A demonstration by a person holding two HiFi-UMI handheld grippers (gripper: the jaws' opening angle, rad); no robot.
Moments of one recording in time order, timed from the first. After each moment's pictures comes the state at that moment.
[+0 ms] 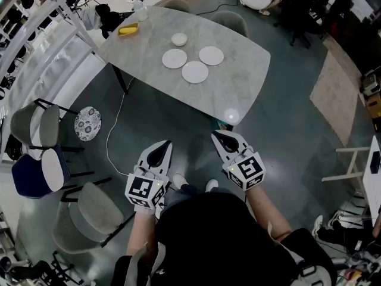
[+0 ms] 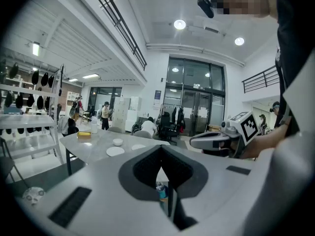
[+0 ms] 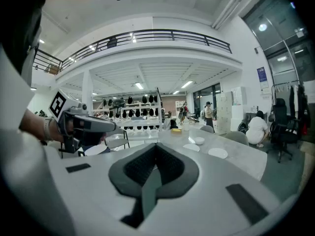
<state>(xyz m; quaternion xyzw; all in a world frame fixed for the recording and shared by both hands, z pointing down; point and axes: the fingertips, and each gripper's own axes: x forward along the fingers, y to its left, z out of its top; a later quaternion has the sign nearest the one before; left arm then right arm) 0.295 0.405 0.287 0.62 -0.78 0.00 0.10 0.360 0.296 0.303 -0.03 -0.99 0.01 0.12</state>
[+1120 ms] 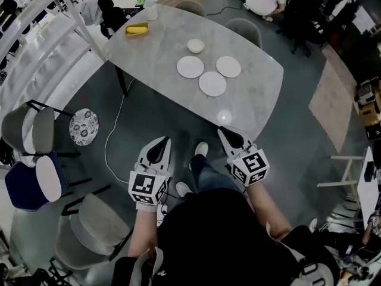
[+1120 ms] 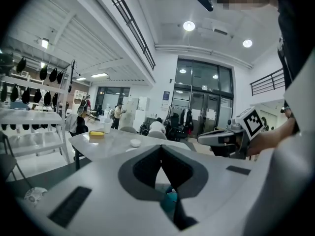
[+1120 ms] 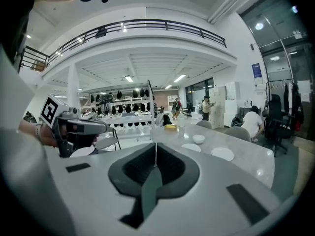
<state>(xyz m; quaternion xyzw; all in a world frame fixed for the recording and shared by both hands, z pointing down) 0.135 0.429 0.318 0.60 -0.79 -0.01 0.11 0.219 0.292 0.326 0.02 -0.99 0.03 0.15</state>
